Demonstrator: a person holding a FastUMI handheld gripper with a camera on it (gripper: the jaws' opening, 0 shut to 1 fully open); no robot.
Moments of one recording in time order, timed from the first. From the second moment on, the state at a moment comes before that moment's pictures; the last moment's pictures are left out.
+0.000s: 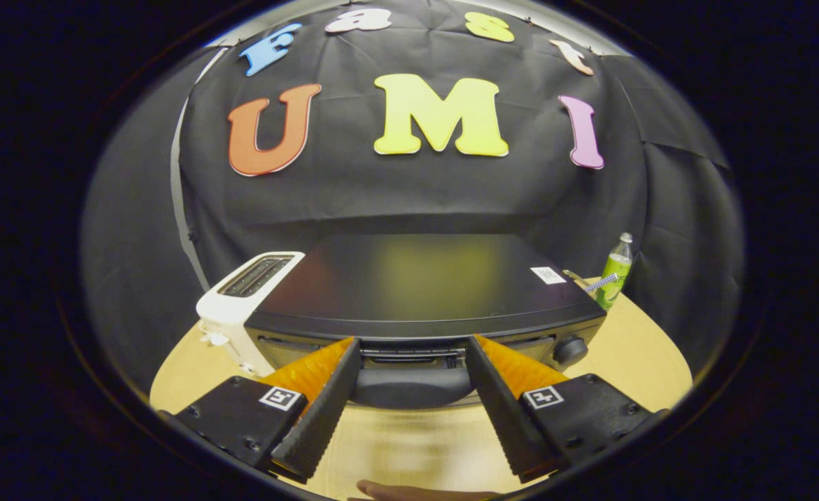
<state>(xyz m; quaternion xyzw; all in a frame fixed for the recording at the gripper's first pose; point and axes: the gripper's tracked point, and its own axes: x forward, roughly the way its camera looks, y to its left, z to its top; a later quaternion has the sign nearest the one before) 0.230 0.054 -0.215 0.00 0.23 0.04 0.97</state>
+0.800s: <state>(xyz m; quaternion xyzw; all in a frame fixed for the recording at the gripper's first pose) 0.215 0.060 -0.240 -0.02 0.33 0.04 0.94</state>
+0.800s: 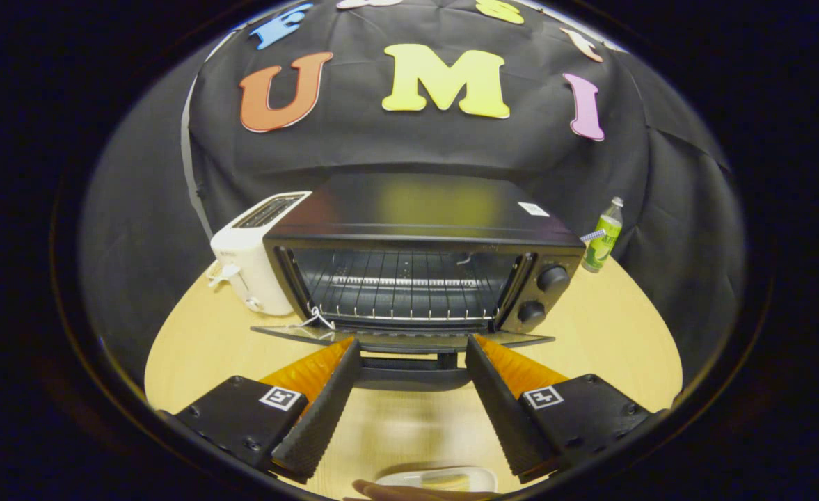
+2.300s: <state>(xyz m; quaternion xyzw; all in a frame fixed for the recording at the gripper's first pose) 0.092 0.013 -0.309 0.03 0.34 0.05 0.94</state>
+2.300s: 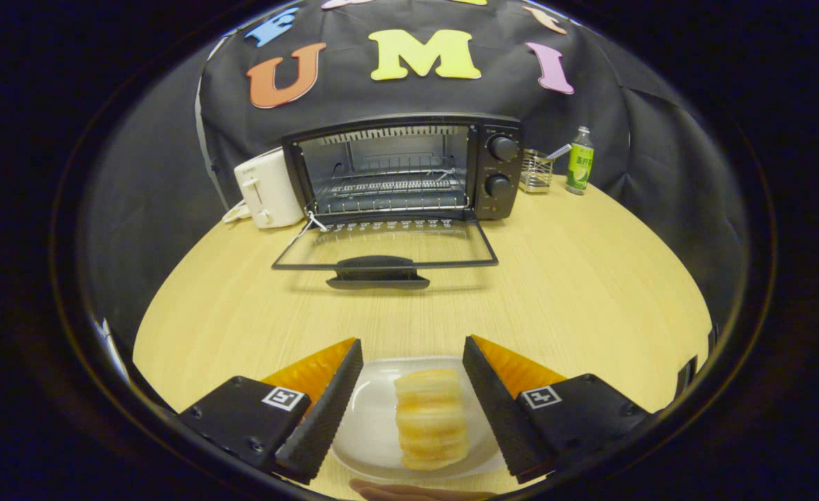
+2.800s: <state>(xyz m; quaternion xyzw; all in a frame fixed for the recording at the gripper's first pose) 0.055 -0.006 -0.337 0.03 0.28 0.03 0.96</state>
